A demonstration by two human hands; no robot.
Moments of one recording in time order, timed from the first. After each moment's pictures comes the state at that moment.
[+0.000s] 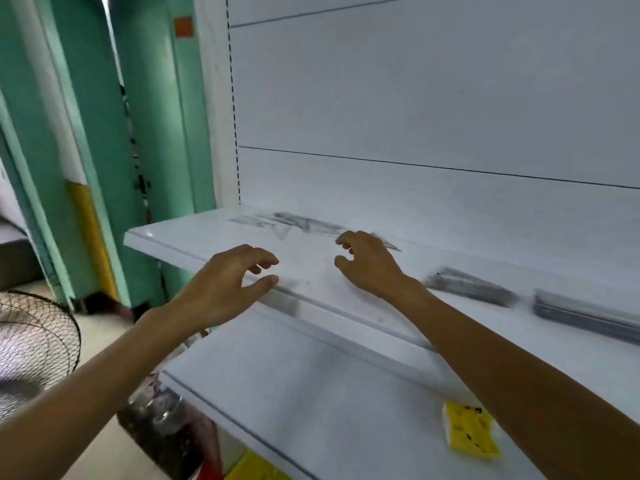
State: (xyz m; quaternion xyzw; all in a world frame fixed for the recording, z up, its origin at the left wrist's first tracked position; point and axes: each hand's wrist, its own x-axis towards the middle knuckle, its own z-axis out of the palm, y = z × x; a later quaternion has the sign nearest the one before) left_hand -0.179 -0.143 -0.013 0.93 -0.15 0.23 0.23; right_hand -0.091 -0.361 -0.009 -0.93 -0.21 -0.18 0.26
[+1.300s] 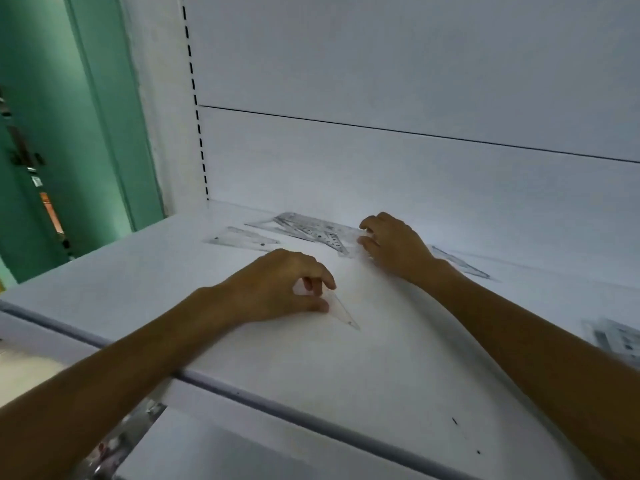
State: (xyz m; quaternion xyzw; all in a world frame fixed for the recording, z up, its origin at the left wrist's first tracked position) left_hand 0.101 -0.058 -0.044 0.88 -0.39 0.08 0.24; right_hand 0.151 -0.282 -0.036 -0.97 -0.12 -0.18 0.10
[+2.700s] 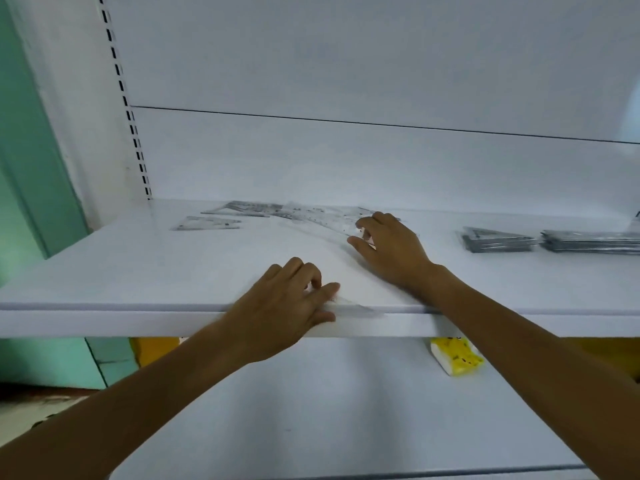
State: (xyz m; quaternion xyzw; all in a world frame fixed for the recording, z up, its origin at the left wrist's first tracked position) left_hand -0.024 -0.036 -0.055 0.79 -0.55 0.25 0.04; right_hand -0.015 -0.267 -0.048 -0.96 0.01 -0.28 0.06
